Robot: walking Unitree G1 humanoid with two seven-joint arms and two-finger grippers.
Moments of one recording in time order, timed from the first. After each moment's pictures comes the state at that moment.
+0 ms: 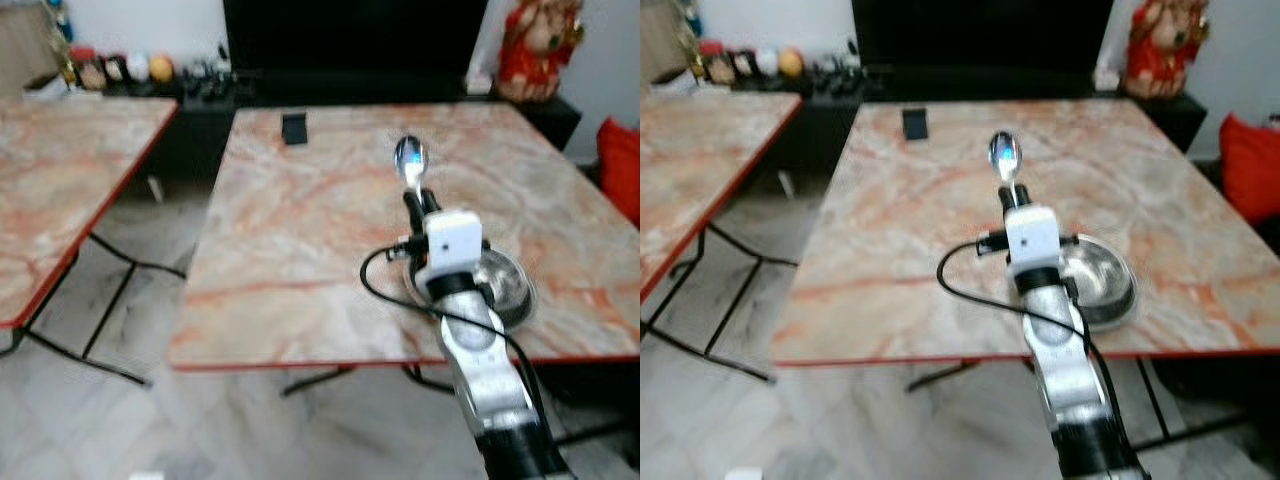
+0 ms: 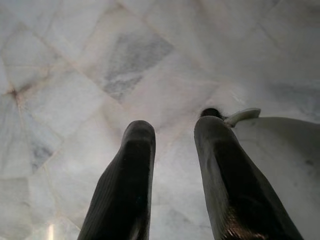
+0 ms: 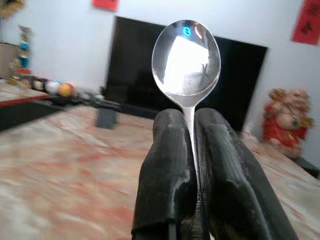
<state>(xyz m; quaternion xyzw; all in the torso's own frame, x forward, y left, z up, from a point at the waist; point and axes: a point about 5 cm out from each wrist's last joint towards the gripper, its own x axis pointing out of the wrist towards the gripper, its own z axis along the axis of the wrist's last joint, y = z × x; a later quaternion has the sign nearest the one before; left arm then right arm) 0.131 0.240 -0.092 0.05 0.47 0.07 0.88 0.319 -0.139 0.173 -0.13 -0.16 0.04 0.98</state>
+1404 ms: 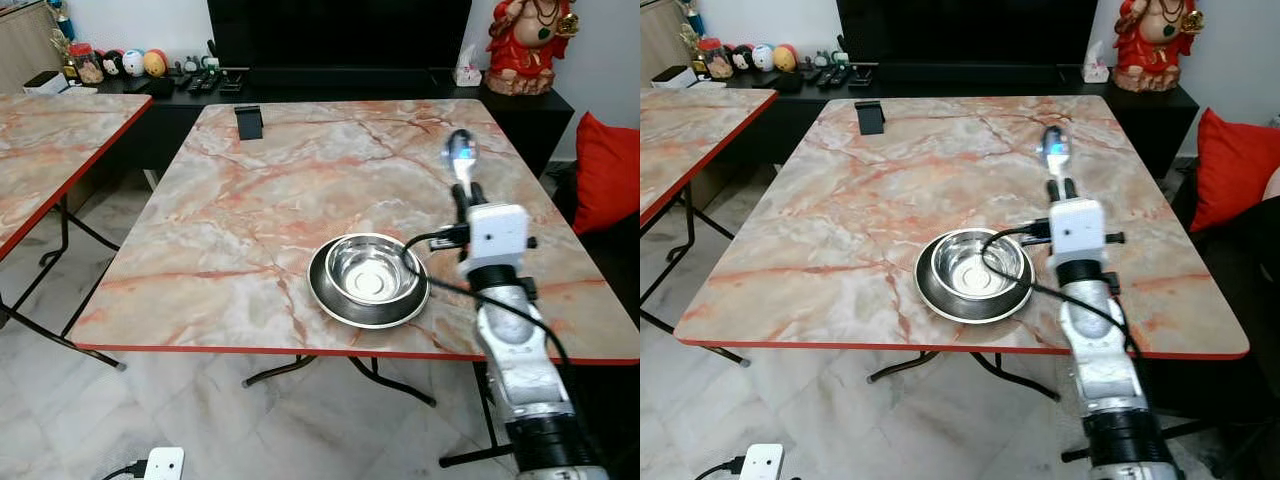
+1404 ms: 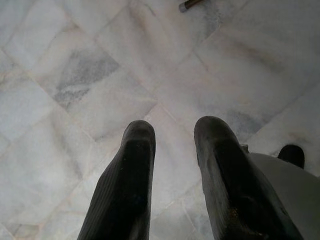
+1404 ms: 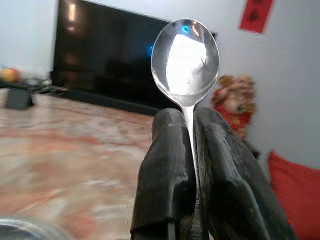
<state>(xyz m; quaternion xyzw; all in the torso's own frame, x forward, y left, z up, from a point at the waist) 0.148 0.226 -0.087 0.04 0.43 0.06 0.90 0.330 -0.200 0.183 -0.15 -0.15 -0.06 0.98</state>
